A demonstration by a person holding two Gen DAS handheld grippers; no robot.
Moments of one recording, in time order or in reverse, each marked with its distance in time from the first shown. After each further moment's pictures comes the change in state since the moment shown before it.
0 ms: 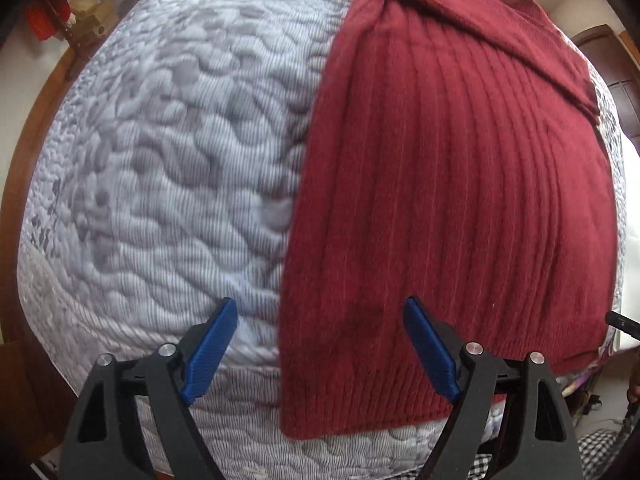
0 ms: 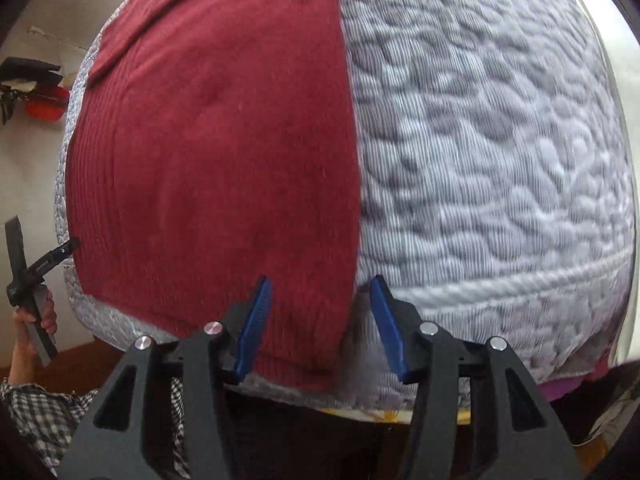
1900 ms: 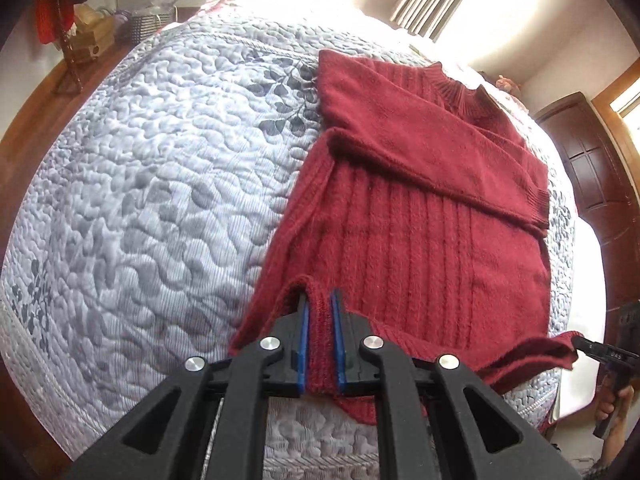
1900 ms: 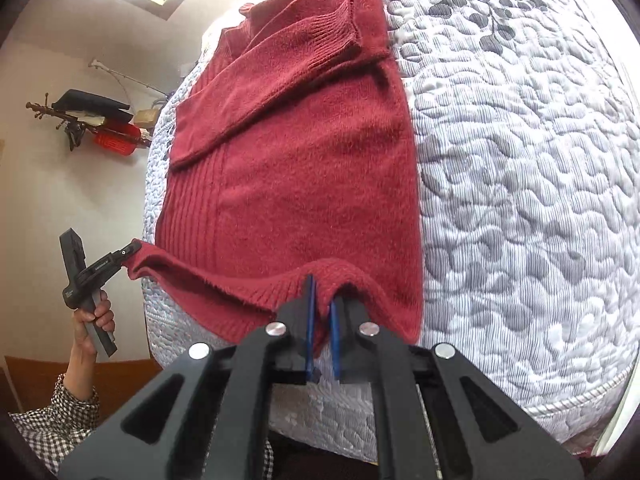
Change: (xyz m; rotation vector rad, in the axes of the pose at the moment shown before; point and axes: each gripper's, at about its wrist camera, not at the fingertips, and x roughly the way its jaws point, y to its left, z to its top) left arm -0.058 -0.012 0.113 -0.070 -0.234 -0.163; right arm -0.060 0.018 0.115 -0.049 -0.146 0.277
